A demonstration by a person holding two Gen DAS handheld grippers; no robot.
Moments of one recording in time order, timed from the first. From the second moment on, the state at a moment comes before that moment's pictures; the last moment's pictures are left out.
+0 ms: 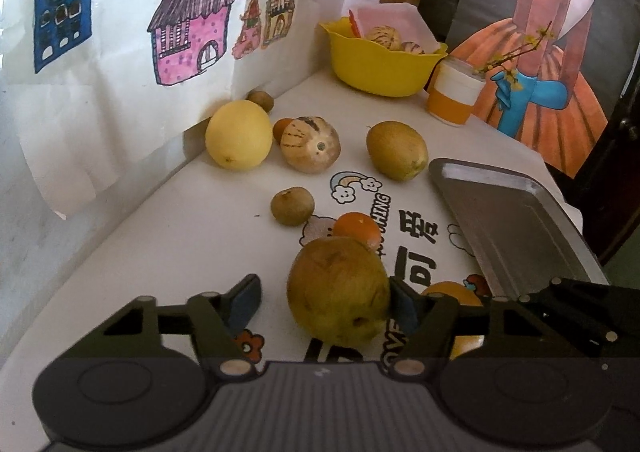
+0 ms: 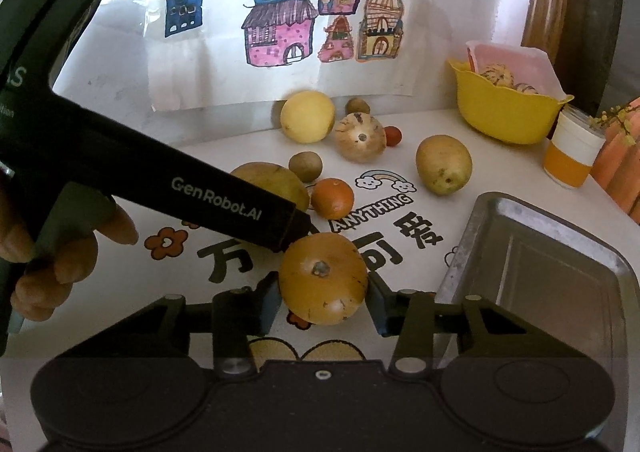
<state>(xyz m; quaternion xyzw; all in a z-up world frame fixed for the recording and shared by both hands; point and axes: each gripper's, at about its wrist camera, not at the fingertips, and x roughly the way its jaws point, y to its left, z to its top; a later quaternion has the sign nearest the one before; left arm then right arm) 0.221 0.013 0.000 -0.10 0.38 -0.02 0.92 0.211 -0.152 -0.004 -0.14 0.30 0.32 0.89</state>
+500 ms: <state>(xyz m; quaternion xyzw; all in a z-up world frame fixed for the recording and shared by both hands) 0.197 0.011 0.014 -0.11 0.37 -0.03 0.92 0.193 -0.180 0.014 -0.08 0.29 0.32 0.90</state>
